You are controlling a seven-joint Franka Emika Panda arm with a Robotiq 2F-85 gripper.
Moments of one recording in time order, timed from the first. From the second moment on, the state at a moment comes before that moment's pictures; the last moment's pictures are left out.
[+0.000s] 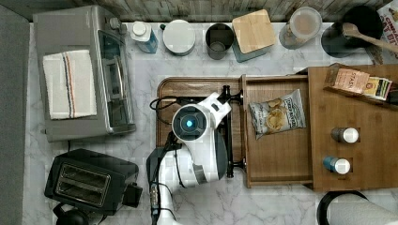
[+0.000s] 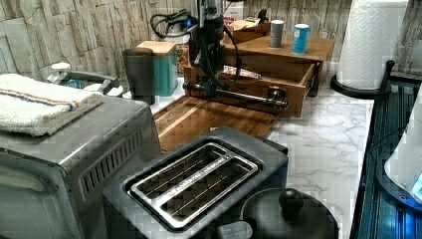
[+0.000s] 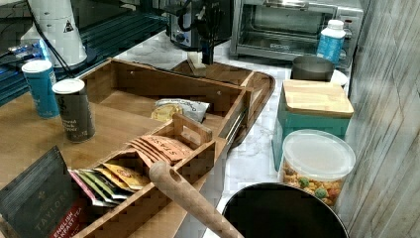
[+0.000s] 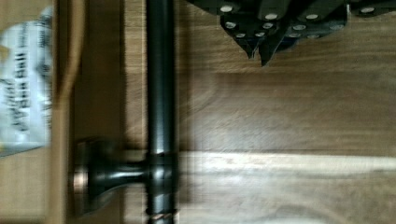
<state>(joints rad) 0.05 0.08 0.04 -2.36 -0.18 0.85 -0.55</state>
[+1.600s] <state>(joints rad) 0.04 0.18 0.03 -2.39 -0.21 0.92 -0.64</state>
